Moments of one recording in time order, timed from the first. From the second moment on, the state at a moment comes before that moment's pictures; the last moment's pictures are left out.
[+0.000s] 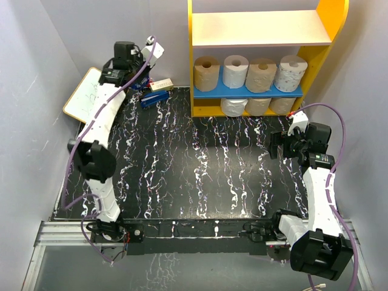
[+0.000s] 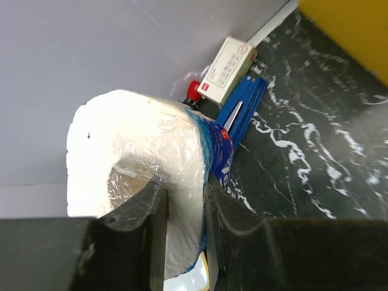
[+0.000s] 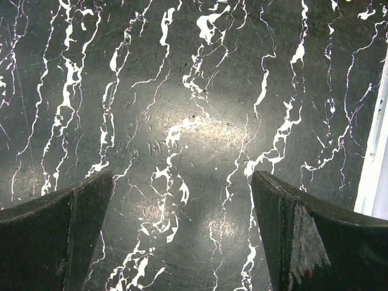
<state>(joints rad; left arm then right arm) -0.21 2.03 2.15 -0.65 0.03 0.67 -0.27 0.94 0.82 -0.56 -0.39 -0.29</state>
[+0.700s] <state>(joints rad) -0.61 1.80 2.00 -1.05 0.36 0.62 -0.27 0.92 0.82 -0.56 -0.42 -0.29</state>
